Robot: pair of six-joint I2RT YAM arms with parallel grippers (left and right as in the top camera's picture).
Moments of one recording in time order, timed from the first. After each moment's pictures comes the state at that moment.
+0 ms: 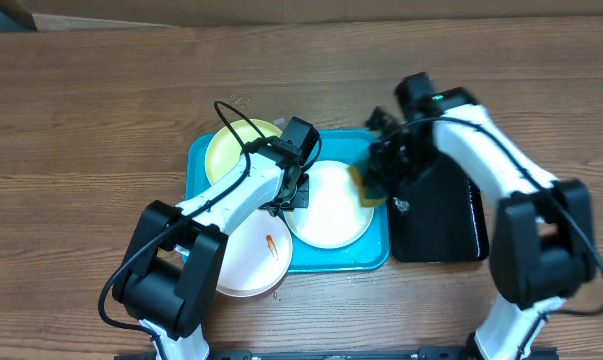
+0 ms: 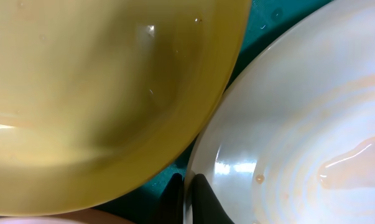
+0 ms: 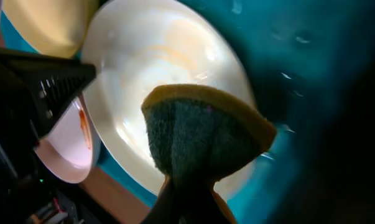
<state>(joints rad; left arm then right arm) -0.50 1.89 1.21 -0.78 -0.07 -0.47 0.25 1.94 1.46 -1.09 -0.55 0.01</state>
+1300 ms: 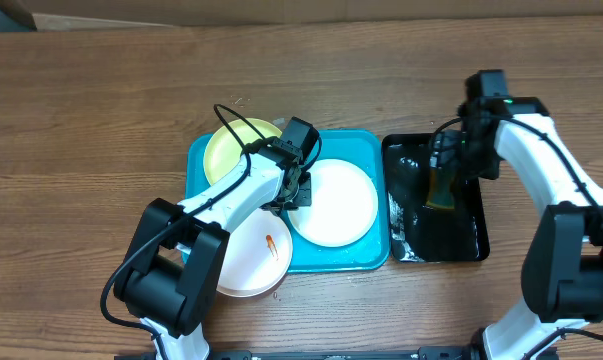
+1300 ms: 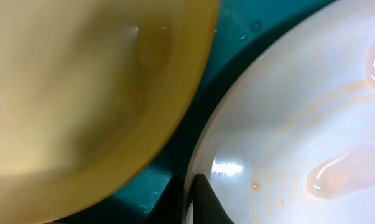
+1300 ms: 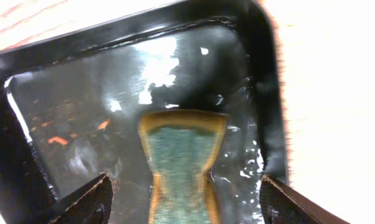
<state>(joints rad) -0.50 1.90 1.20 -0.73 -0.02 -0.51 0.01 1.84 1.34 -0.94 -0.04 0.24</state>
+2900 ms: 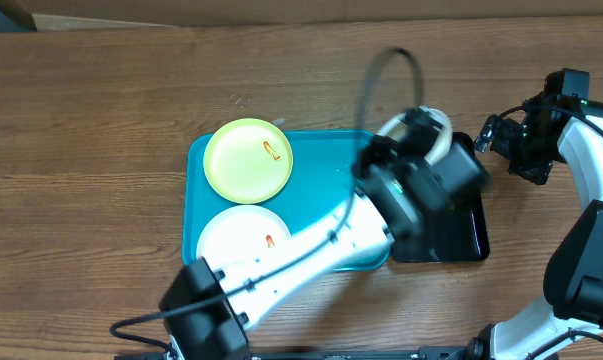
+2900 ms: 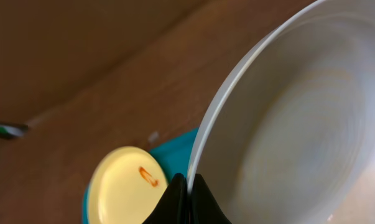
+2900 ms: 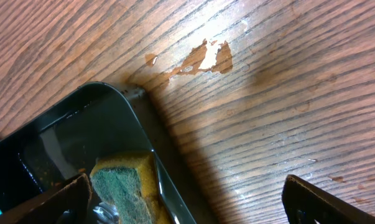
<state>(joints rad) -1.05 1.90 1.77 -0.92 -0.90 -0.32 -0.26 1.84 1.38 -0.91 -0.20 0.25</state>
